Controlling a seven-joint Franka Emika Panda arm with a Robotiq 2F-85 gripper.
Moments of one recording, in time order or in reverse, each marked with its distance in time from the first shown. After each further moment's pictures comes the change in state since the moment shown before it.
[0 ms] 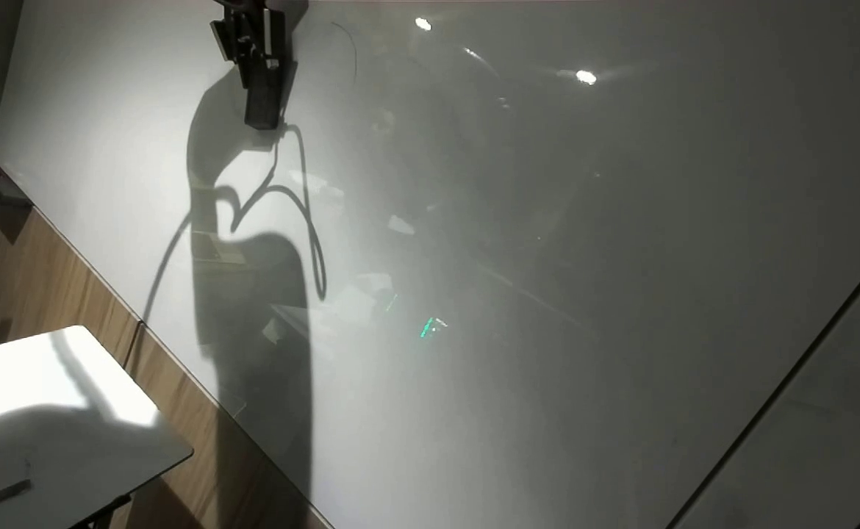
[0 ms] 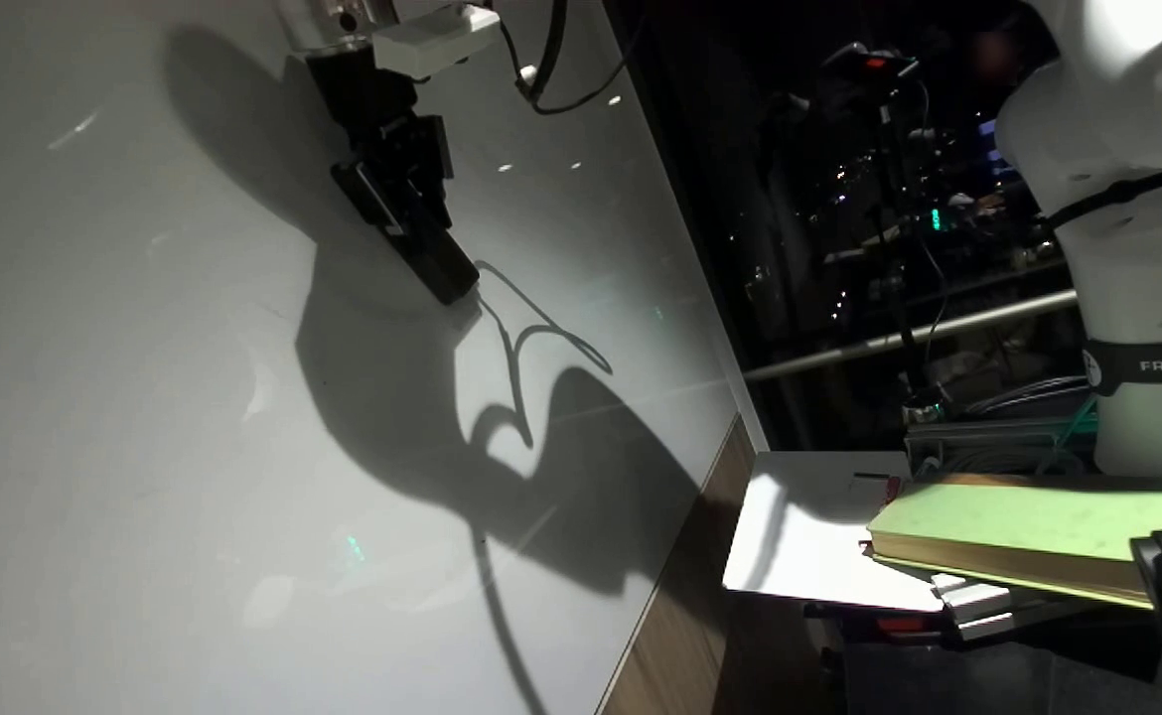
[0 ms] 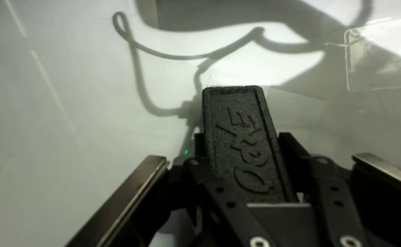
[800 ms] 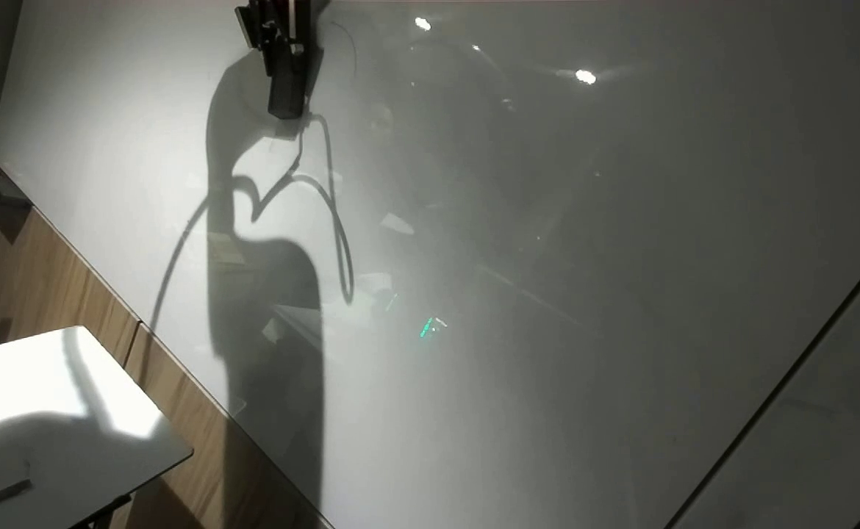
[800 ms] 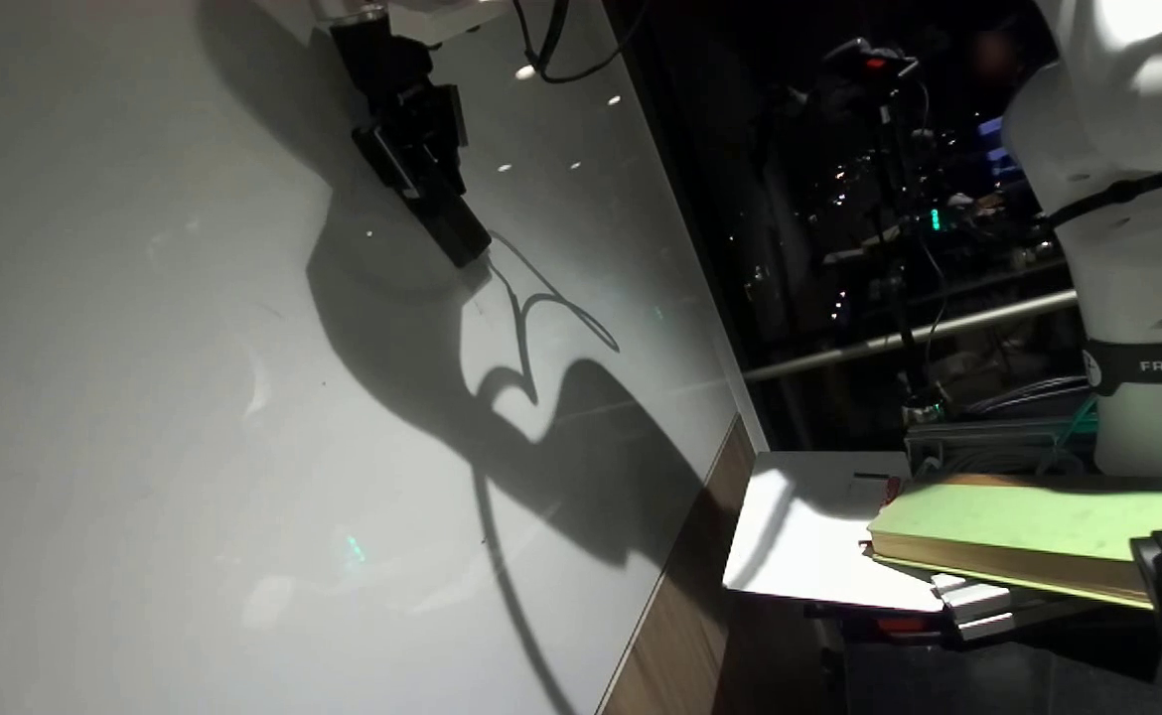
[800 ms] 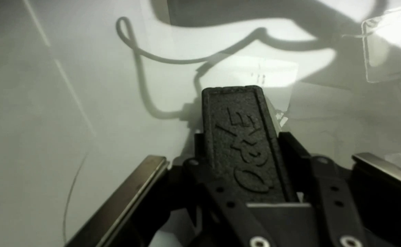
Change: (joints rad) arm -0.064 -0.040 -0.003 0.035 0.017 -0.047 -0.037
